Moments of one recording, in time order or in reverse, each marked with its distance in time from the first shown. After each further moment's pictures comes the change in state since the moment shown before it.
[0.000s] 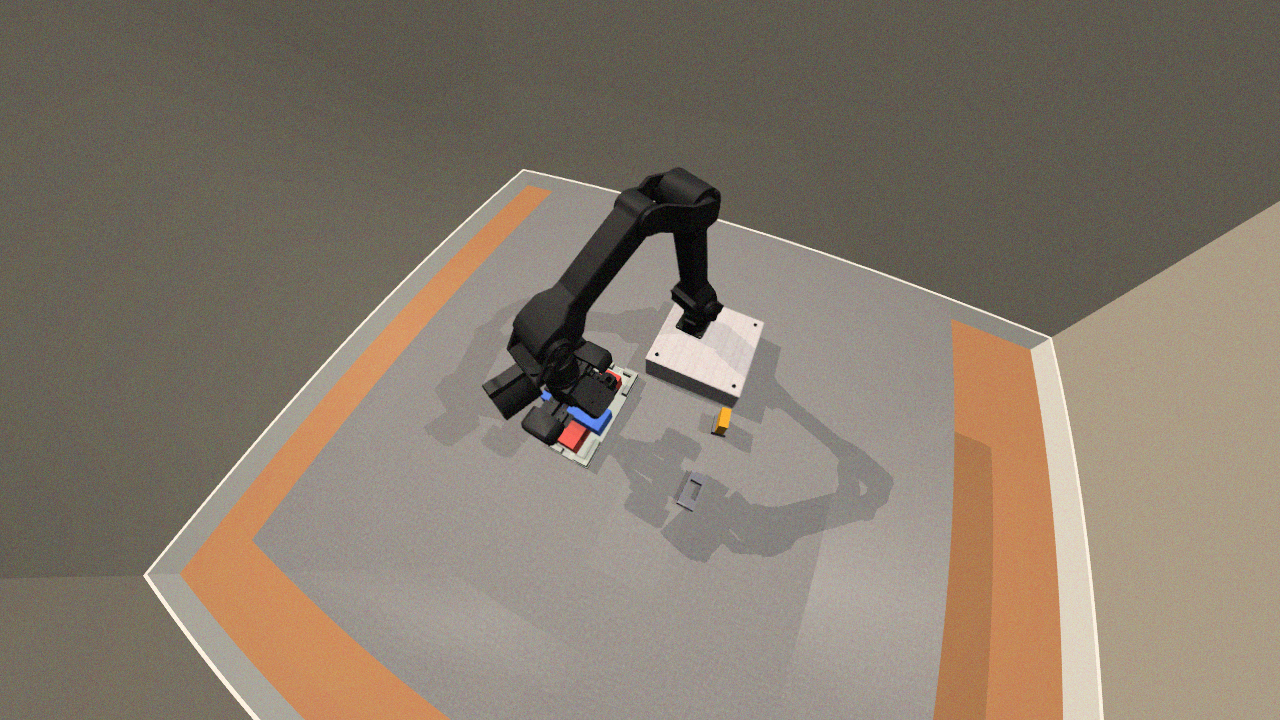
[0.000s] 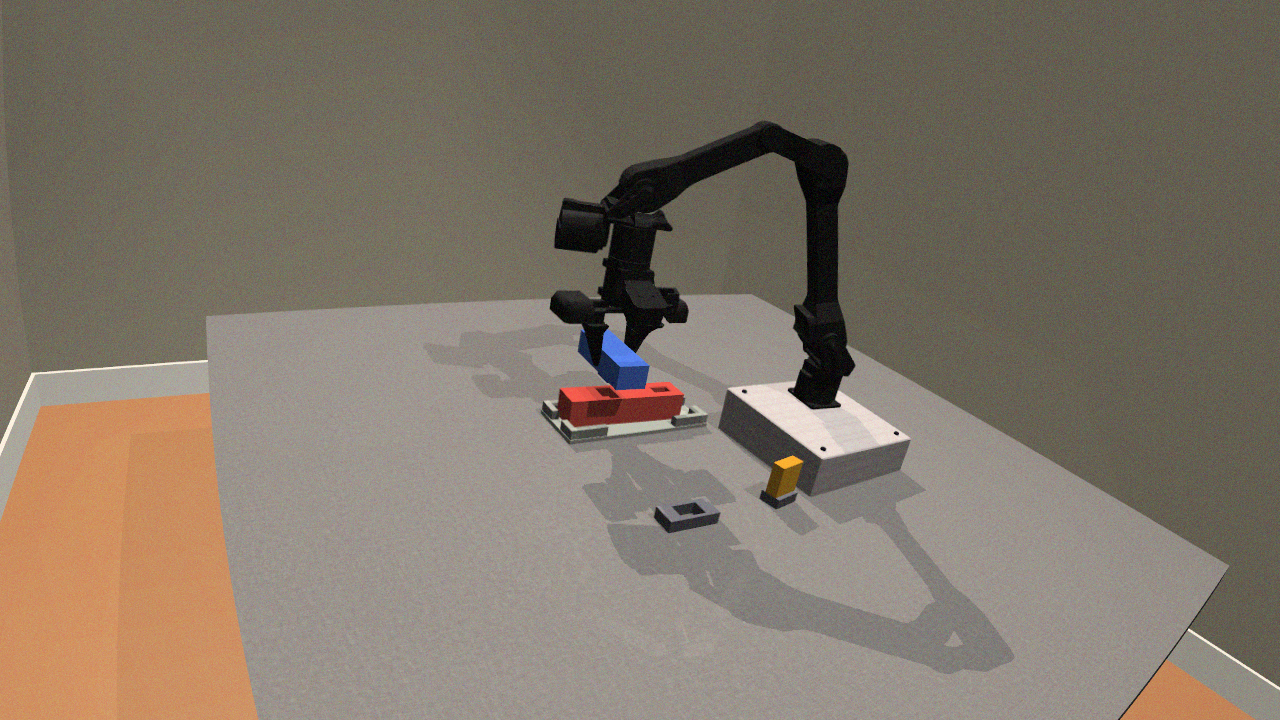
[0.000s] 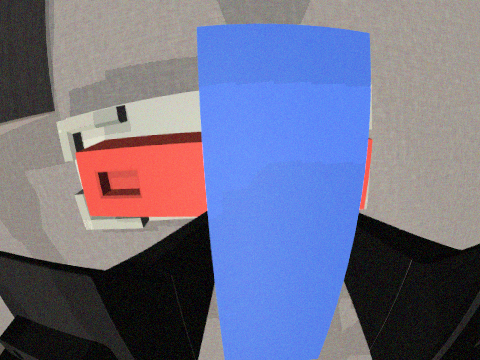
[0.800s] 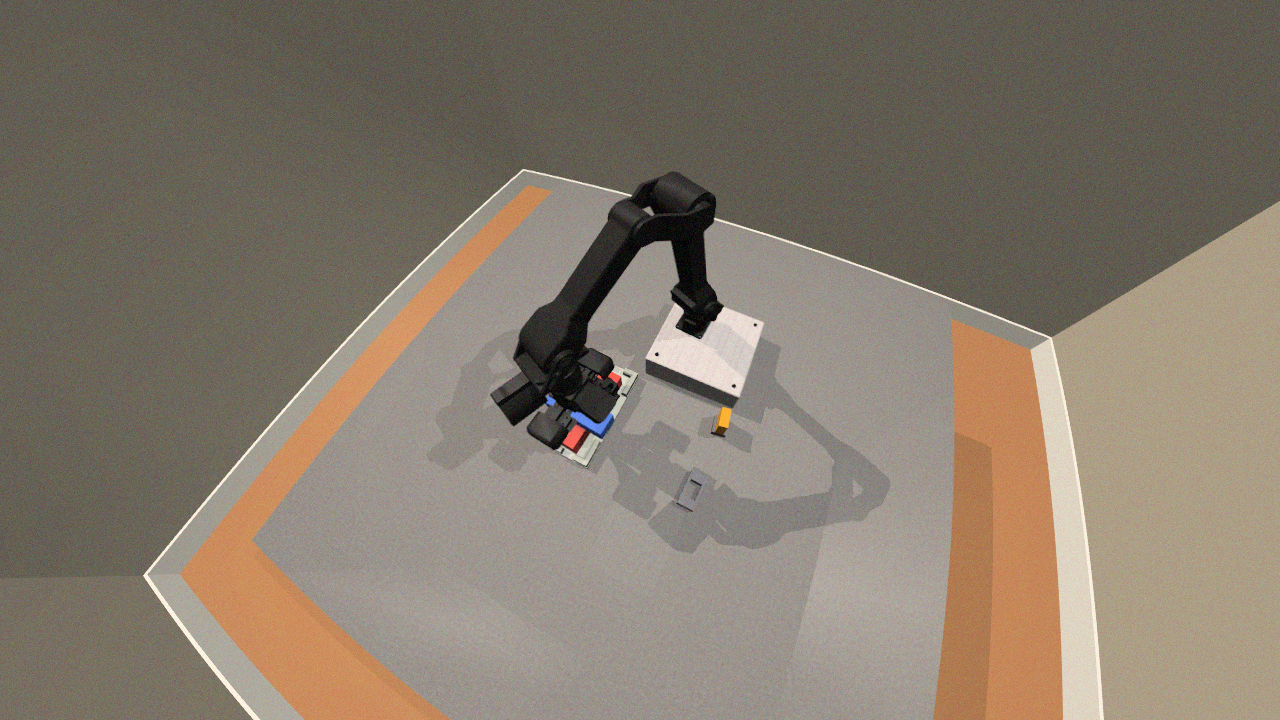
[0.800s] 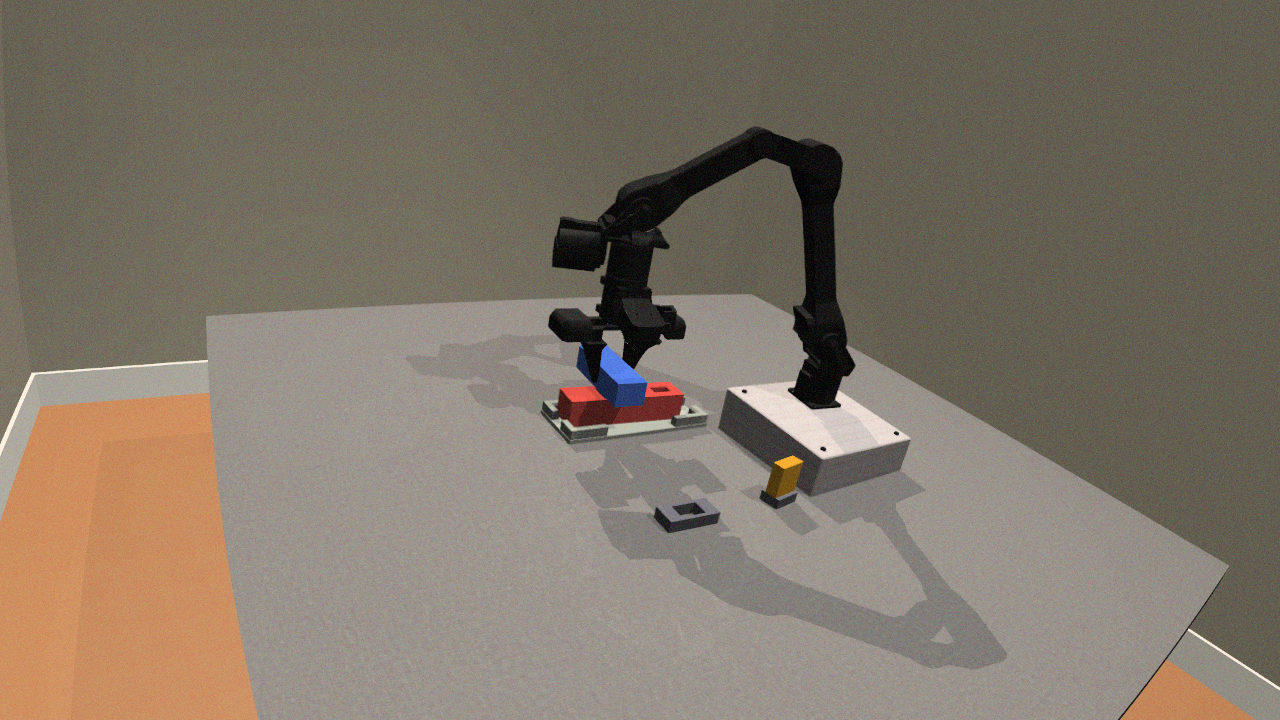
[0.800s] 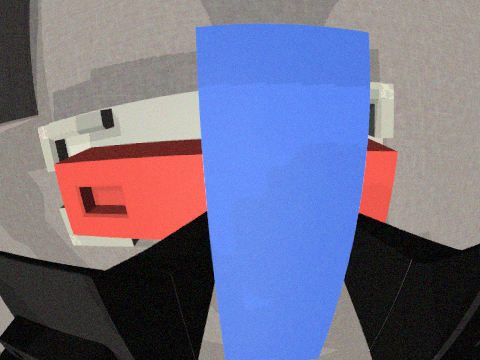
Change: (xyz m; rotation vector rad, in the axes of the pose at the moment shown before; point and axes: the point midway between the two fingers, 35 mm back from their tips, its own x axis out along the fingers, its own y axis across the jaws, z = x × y) arm 0.025 0.001 0.001 -0.002 -0.002 0.006
